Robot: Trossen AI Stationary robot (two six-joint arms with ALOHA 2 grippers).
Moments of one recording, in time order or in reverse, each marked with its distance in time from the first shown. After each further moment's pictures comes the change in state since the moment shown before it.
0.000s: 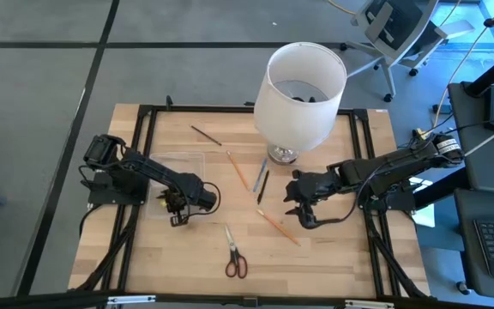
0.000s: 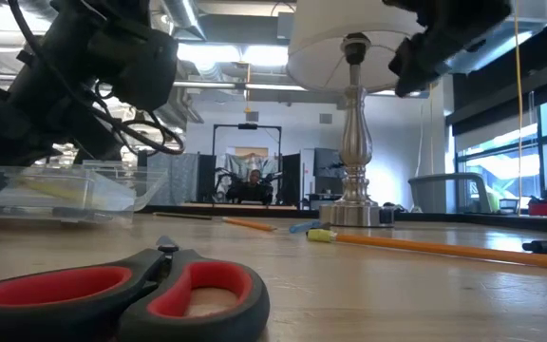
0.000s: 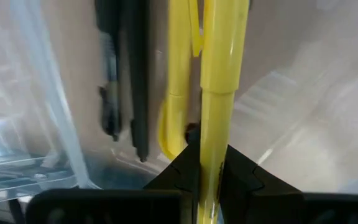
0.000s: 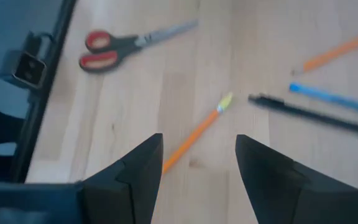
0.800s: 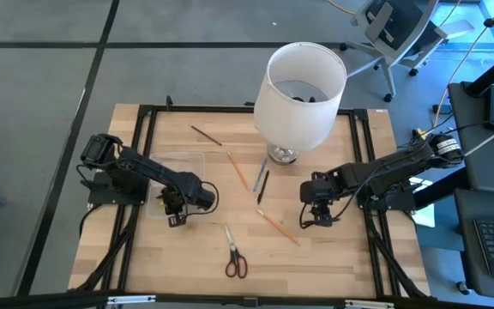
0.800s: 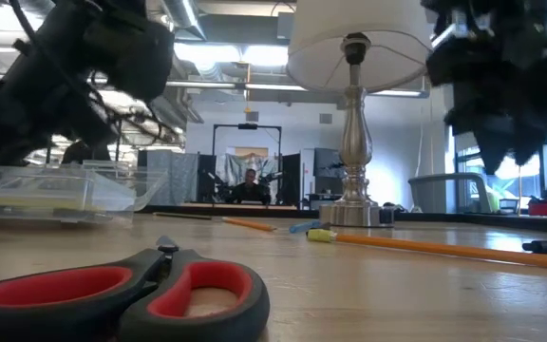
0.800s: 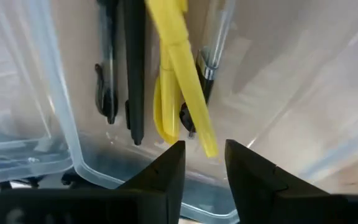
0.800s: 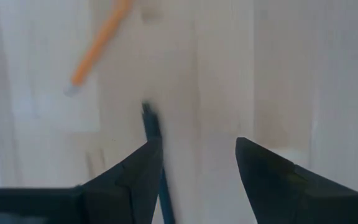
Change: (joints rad) left arm -0.001 -0.047 0.000 -0.036 0.026 -0.033; right arm 0.004 -0.001 -0.122 -0.318 -0.003 0.061
